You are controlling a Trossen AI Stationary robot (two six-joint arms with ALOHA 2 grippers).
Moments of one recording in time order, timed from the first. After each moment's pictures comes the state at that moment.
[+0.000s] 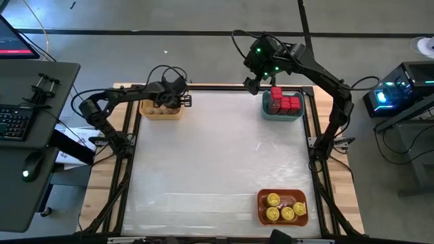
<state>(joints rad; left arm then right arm) 0.68 1.63 0.99 -0.63 -0.28 -0.86 -0.55 1.75 2.08 -1.27 0.00 -0.13</state>
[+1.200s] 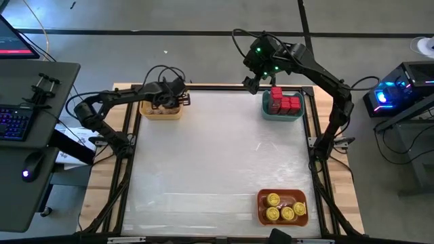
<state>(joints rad) 0.66 1.56 0.99 -0.69 -0.31 -0.97 -0.55 1.75 2.08 -1.25 0.00 -0.13</state>
